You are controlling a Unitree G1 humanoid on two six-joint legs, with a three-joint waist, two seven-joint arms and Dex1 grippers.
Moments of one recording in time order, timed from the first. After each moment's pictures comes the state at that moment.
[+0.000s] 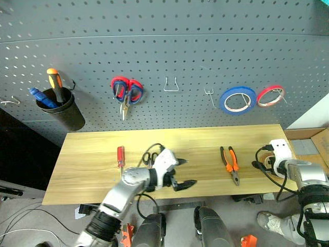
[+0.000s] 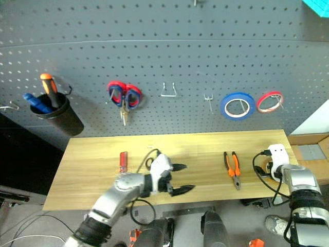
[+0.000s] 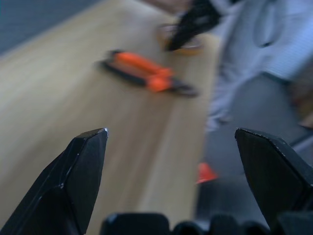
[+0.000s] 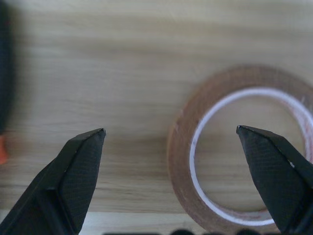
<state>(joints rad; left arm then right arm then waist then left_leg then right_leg) -0.21 0.32 -0.40 -0.06 -0.19 0.34 -0.87 -0.45 -0.64 -0.13 0.60 0.12 0.72 0.48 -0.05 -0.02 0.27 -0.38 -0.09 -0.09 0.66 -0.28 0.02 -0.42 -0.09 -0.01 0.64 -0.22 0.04</state>
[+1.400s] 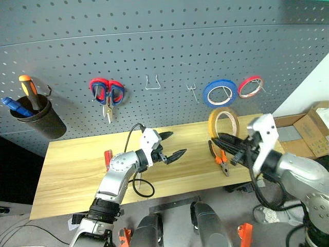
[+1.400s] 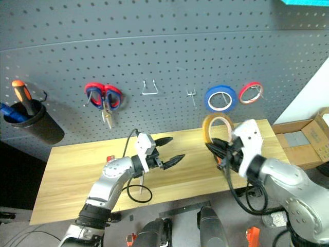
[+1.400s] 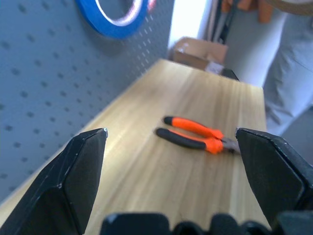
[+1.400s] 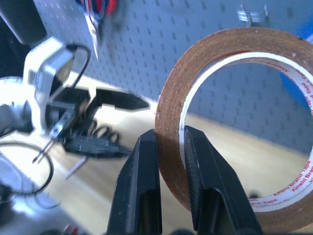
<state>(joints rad) -0.31 0.29 -0.11 0.09 -0.24 0.07 -0.82 -0.31 -0.51 -0.18 -0.84 0.72 1.17 0.31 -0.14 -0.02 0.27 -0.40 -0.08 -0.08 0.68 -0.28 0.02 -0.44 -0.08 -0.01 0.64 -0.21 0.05</state>
